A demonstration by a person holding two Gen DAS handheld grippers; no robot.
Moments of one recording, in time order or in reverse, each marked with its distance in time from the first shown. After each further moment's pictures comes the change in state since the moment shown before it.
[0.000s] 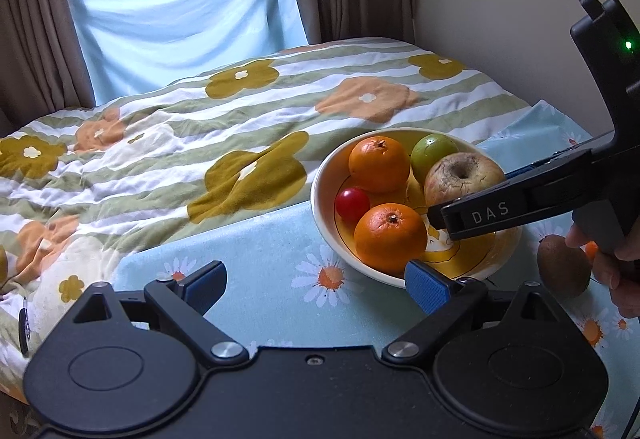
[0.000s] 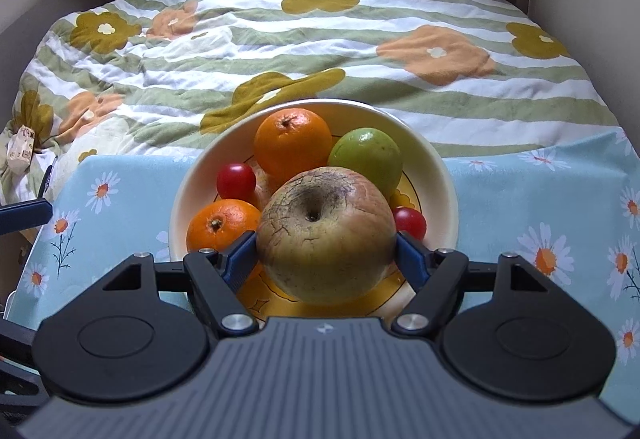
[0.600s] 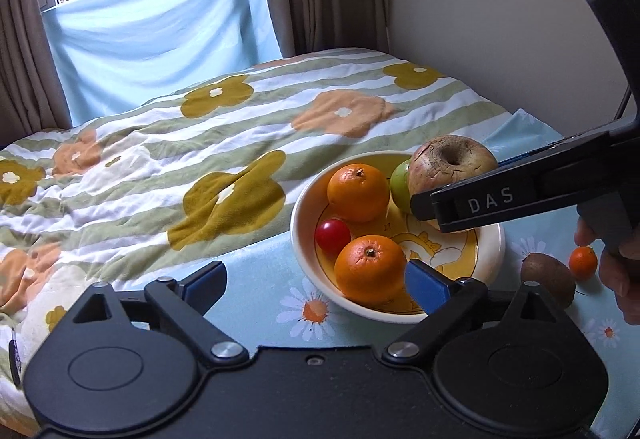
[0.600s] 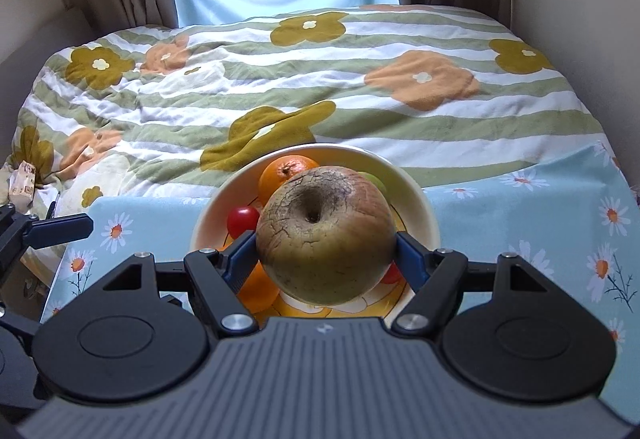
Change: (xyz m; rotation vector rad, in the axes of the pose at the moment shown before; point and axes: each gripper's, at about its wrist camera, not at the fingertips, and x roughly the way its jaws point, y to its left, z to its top) left arm 0.003 0.000 0.021 0.046 -0.032 -0.066; right arm -0.027 0.002 0.016 0.054 -0.070 0.001
